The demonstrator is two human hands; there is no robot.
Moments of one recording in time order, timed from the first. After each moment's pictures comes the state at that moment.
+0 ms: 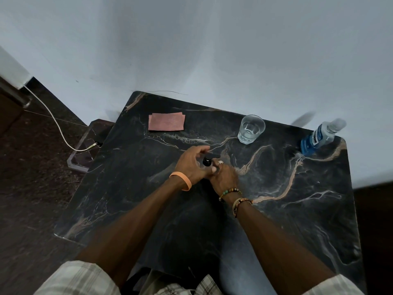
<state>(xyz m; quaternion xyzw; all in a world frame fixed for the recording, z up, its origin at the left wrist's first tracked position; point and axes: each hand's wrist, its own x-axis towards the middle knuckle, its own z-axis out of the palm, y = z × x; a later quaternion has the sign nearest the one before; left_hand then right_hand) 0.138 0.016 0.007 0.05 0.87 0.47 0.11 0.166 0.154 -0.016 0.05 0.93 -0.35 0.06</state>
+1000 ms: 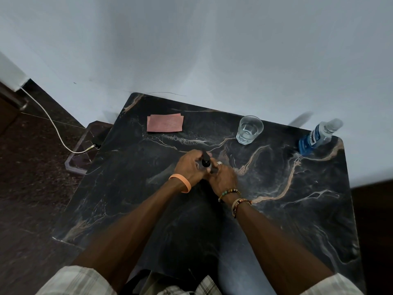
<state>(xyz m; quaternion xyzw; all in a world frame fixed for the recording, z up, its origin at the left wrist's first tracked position) 0.143 0.016 0.009 0.05 0.86 0.49 0.11 0.167 0.154 -0.020 0.05 0.93 -0.37 0.04</state>
